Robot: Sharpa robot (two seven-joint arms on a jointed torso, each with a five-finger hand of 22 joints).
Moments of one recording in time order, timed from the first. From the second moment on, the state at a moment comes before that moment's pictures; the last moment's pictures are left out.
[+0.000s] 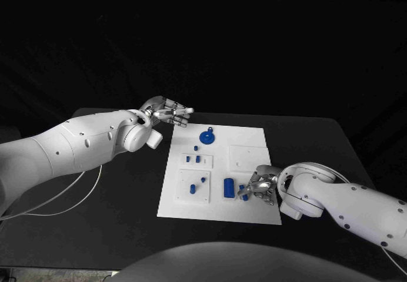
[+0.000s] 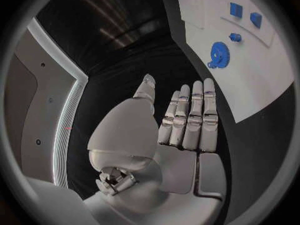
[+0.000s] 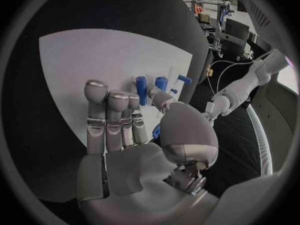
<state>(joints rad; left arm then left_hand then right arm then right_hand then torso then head) 1.17 -0.68 -0.11 1.07 -0.32 -0.13 0.21 1.31 -0.03 -0.07 0.07 0.07 0.98 0.16 0.07 0.06 1.14 0.13 0.06 0.06 1.16 0.12 0.07 0.07 0.09 1.11 0.11 0.08 0.08 0.78 -0.78 0.20 1.60 -1.18 0.04 -0.61 1.02 -0.05 0.52 -0.15 0.07 1.19 0.03 0.06 0.57 1.31 -0.04 0.82 1.20 1.45 -0.10 0.88 1.03 0.07 1.47 -0.12 0.64 1.21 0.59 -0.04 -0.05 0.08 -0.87</state>
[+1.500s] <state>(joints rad) 1.17 -0.69 -0.11 1.08 -0.33 -0.12 0.20 1.31 -0.03 -0.07 0.07 0.06 0.98 0.16 0.07 0.06 1.14 0.13 0.06 0.06 1.16 0.12 0.07 0.07 0.09 1.11 0.11 0.08 0.08 0.78 -0.82 0.20 1.63 -1.09 0.01 -0.55 1.08 -0.16 0.29 0.05 0.05 1.22 0.02 0.06 0.54 1.32 -0.05 0.82 1.21 1.45 -0.10 0.87 1.05 0.07 1.47 -0.12 0.64 1.20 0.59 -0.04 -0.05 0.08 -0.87</state>
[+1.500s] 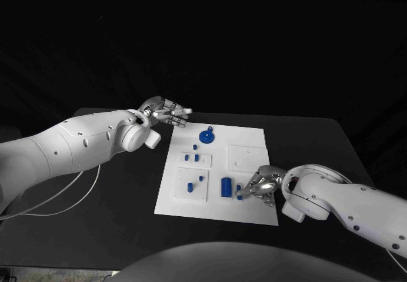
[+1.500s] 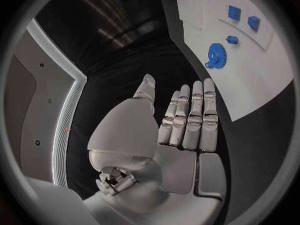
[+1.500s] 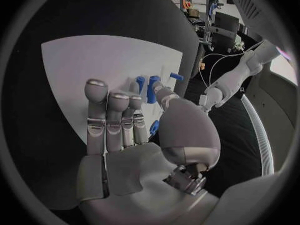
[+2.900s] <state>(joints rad) 1.17 -0.69 -0.11 1.07 -0.33 -0.12 0.19 1.31 -0.03 -0.06 0.08 0.06 0.98 0.16 0.07 0.06 1.14 0.13 0.06 0.06 1.16 0.12 0.07 0.07 0.09 1.11 0.11 0.08 0.08 0.77 -0.79 0.19 1.59 -1.13 0.02 -0.60 1.03 -0.07 0.44 -0.06 0.05 1.24 -0.01 0.06 0.72 1.34 -0.07 0.82 1.22 1.46 -0.11 0.87 1.06 0.07 1.47 -0.13 0.65 1.19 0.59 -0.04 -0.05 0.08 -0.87</state>
